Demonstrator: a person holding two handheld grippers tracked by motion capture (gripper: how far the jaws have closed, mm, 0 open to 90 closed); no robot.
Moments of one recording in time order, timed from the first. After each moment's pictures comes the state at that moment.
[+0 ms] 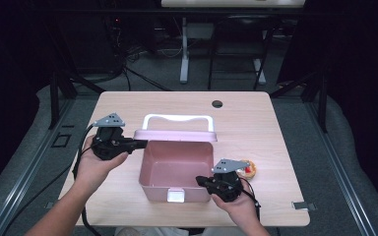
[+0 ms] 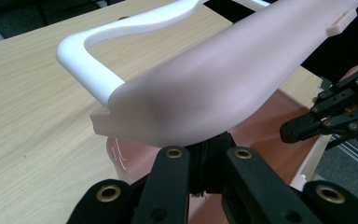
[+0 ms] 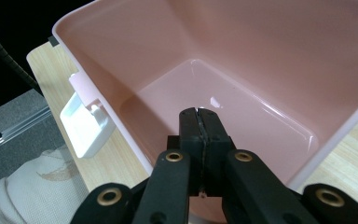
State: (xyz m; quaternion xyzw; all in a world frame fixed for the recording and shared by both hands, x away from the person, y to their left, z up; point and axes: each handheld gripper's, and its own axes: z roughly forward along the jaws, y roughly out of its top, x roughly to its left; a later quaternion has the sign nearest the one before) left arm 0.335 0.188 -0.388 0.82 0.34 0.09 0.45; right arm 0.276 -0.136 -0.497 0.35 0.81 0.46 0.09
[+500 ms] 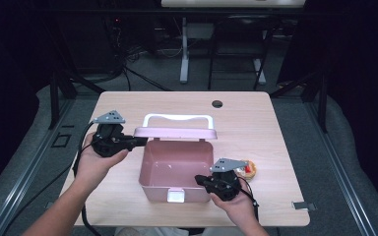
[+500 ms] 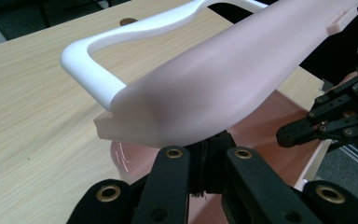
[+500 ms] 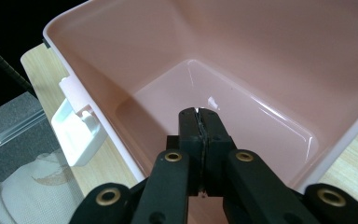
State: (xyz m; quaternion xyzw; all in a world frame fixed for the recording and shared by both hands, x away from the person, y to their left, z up) left arm 0.341 0.188 -0.384 0.82 0.35 0.09 0.45; right arm 0.280 -0.133 -0.500 0.35 0.81 0.46 0.09
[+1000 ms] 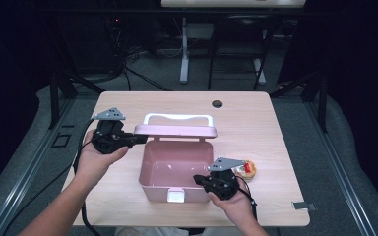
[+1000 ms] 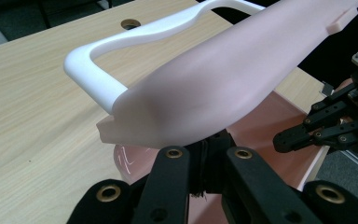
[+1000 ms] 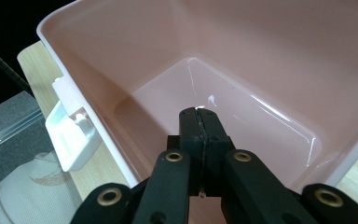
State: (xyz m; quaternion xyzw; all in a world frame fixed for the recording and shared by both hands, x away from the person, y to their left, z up) left arm 0.346 0.188 -0.381 0.82 0.35 0.09 0.45; right arm 0.283 -0.129 -0.502 0.36 0.81 0.46 0.09
